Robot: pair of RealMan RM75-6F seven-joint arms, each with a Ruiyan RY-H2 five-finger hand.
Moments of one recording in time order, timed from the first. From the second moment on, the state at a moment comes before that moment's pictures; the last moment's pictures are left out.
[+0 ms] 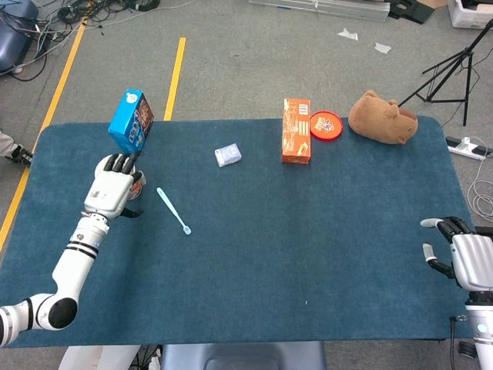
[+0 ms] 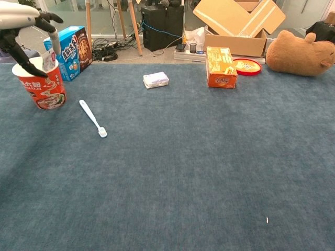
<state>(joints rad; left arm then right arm) -0.80 -1.18 -0.18 -1.69 0.88 1.02 0.53 0.11 -1.08 0.12 -1.61 -1.43 1.46 0.06</state>
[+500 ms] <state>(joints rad) -0.84 -1.30 -0.05 -1.33 1.26 0.86 0.41 0.11 -1.09 0.13 -1.60 -1.41 1.44 0.06</state>
